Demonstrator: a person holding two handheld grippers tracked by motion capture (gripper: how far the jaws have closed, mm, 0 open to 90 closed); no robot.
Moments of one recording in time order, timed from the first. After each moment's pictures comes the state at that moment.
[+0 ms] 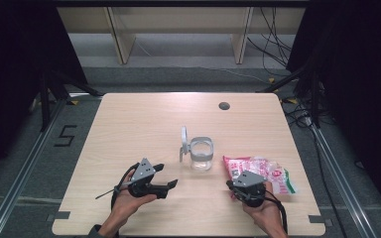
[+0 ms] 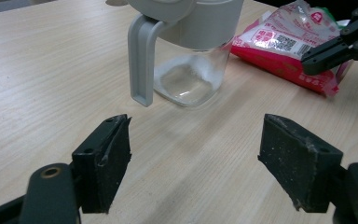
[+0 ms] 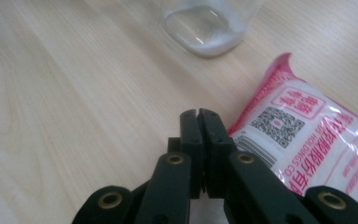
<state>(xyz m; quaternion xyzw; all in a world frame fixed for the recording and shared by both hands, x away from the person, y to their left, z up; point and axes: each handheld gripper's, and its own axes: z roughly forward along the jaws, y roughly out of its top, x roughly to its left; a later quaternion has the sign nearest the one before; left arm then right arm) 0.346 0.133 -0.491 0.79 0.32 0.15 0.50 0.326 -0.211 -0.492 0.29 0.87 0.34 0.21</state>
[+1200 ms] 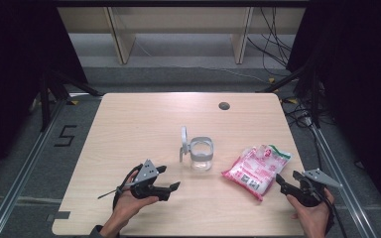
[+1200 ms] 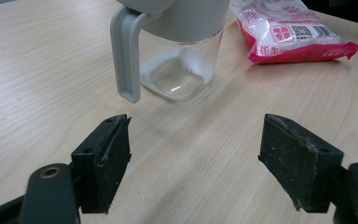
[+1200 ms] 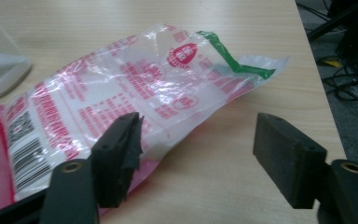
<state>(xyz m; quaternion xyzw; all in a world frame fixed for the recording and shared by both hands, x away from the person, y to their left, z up) 0.343 0.127 -0.492 0.80 0.31 0.14 0.49 0.318 -0.347 -0.490 0.58 0.65 0.41 0.26</state>
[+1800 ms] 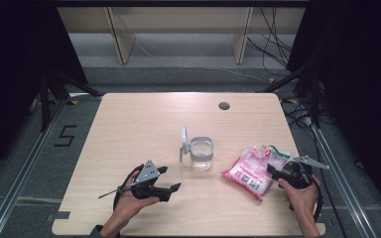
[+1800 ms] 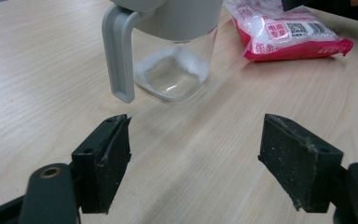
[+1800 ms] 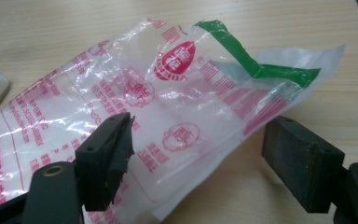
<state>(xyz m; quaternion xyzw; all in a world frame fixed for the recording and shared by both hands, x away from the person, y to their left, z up) 0.343 0.125 -0.492 0.80 0.31 0.14 0.49 0.372 -0.346 -0.511 0.61 0.65 0.42 0.19</state>
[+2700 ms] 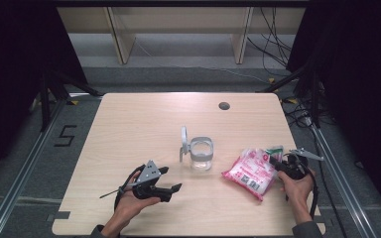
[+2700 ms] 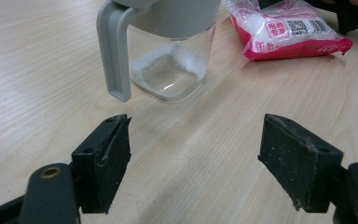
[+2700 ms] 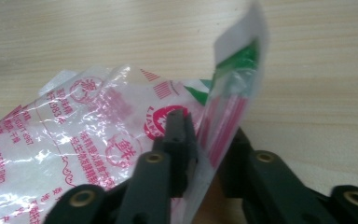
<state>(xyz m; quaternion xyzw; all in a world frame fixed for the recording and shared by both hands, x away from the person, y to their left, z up) 0.344 0.122 -0.494 0.81 0.30 0.13 0.49 0.401 -0.344 -0.516 0.62 0.64 0.41 0.19</state>
